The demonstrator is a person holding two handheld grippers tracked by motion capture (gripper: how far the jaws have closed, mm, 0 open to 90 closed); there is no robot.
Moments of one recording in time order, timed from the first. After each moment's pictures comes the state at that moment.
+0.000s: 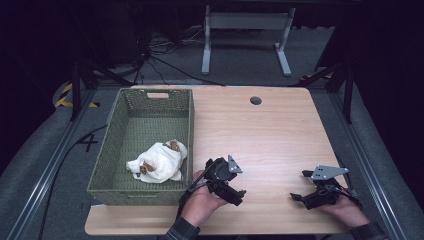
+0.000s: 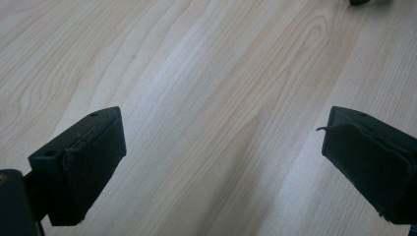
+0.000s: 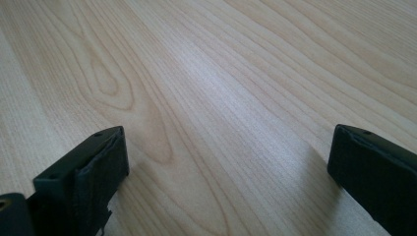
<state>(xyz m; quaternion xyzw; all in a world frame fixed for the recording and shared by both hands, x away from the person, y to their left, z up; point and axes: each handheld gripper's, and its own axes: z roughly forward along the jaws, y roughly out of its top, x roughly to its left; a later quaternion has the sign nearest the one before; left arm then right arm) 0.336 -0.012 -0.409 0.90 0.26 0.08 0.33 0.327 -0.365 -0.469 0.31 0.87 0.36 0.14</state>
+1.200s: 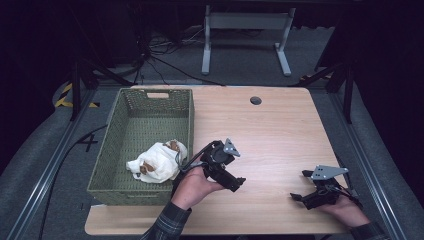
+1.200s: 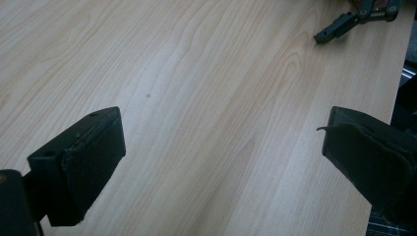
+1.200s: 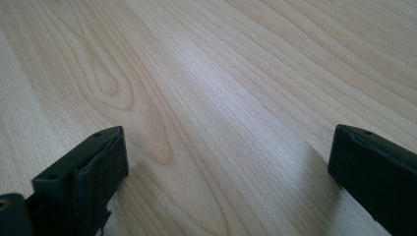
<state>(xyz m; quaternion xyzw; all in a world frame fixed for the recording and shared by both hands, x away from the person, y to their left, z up) 0.360 0.001 -0.365 0.91 0.22 0.05 0.35 0.328 -0.365 -0.469 0.31 0.87 0.36 0.14</state>
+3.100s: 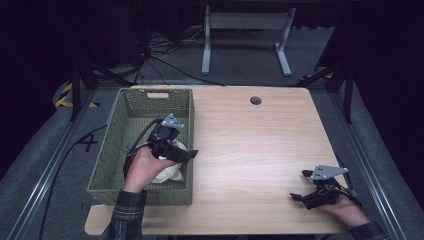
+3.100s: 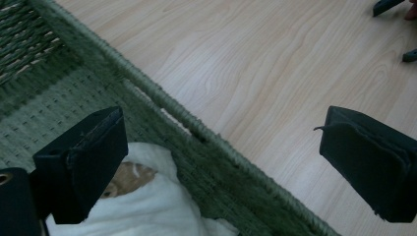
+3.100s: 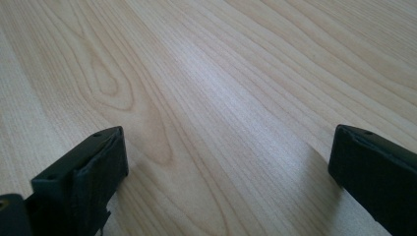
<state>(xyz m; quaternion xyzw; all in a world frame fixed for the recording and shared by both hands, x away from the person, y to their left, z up) 0.397 0.131 -0.337 0.86 0.34 0.10 0.37 0.329 -0.365 -0.470 0.31 0.87 0.36 0.14</state>
